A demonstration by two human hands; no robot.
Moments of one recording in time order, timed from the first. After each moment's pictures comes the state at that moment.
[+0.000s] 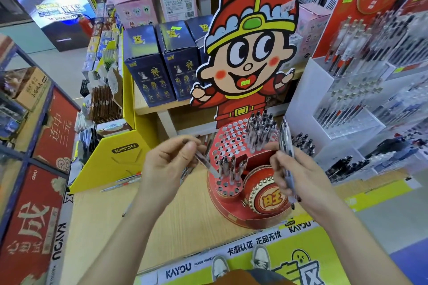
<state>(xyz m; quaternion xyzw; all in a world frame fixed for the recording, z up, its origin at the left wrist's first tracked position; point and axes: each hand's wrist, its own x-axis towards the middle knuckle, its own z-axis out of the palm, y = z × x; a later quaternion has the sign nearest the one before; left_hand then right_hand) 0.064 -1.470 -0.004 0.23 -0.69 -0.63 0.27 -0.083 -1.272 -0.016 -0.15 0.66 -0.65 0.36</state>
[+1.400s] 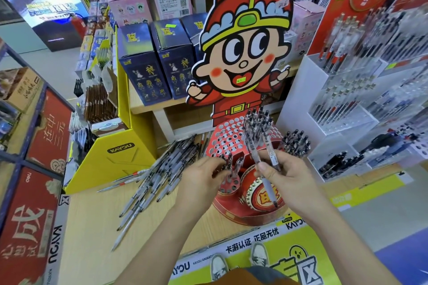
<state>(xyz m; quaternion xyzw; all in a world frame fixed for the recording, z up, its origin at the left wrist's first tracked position) 0.035 -1.442 -0.078 0.18 -0.92 -0.25 0.23 -0.071 -1.276 -0.028 -0.21 0.73 -0.58 0.29</state>
